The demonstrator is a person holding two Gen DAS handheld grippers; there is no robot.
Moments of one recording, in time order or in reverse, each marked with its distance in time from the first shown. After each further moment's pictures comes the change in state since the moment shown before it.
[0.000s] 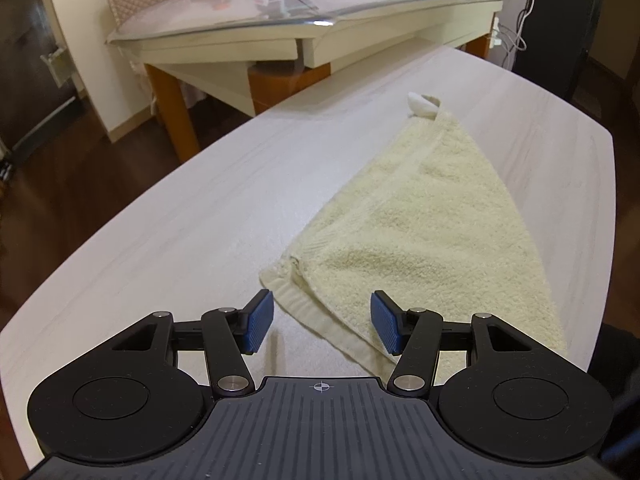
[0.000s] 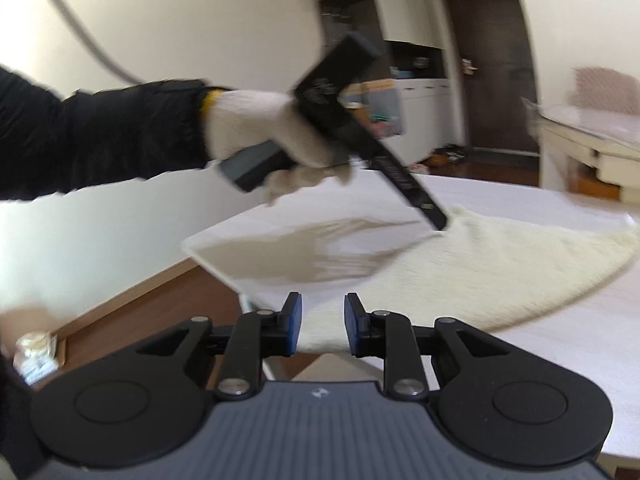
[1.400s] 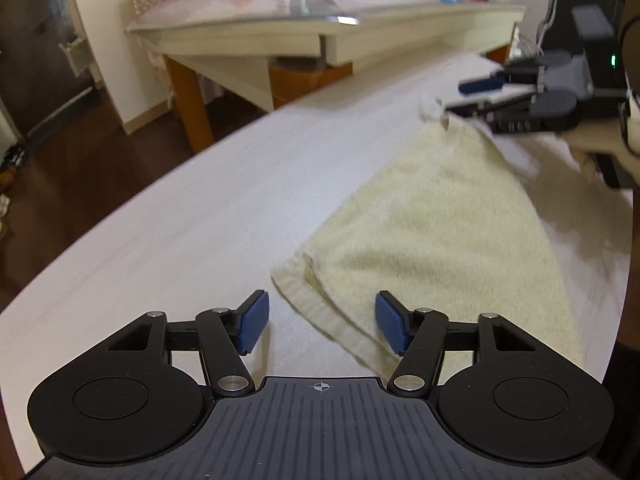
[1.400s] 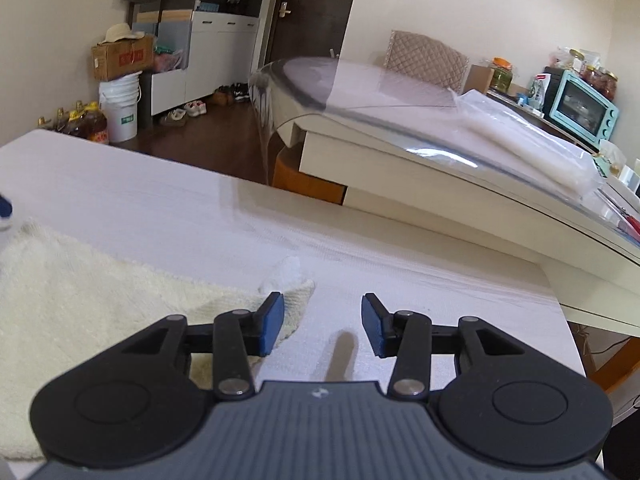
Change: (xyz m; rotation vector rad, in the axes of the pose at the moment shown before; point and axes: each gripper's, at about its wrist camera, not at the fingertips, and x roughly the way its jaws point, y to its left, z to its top) left arm 0.001 0.009 0.000 -0.085 -0.044 0.037; right arm 0.060 -0.191 0.067 -0.067 0.222 -0.672
